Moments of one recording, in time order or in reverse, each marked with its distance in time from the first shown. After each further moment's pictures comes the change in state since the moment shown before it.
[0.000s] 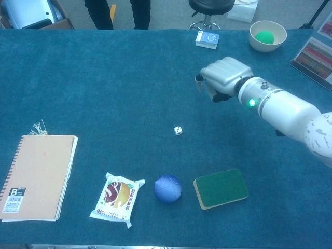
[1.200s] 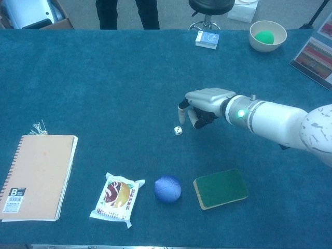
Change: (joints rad) left arm -0.001 0.000 -0.001 0.003 -0.008 -0.003 0.002; right arm 0.145 0.042 -0.085 -0.094 0.199 -0.139 0.338
